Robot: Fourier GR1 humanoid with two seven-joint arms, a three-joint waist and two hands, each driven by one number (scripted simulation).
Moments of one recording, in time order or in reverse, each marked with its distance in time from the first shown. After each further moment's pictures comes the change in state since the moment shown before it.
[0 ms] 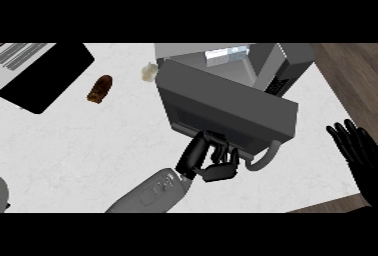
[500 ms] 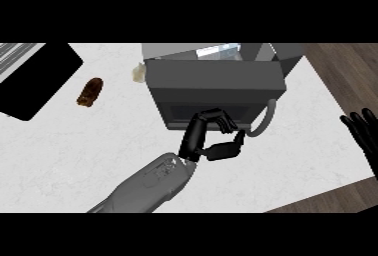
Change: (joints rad) left arm -0.114 -0.003 0.031 0.027 0.172 0.178 -0.004; right arm -0.045 -0.071 -0.035 -0.071 -0.058 0.028 0.060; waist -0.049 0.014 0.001
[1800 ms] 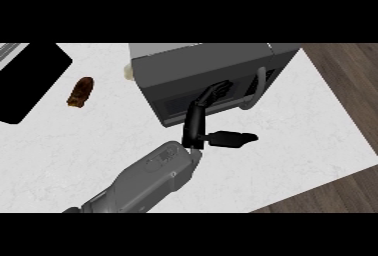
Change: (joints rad) left arm -0.099 -0.001 0.000 0.022 0.275 0.131 -0.092; right arm -0.222 -0.208 -0.155 -0.052 0.195 -0.123 -0.010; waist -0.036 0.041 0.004
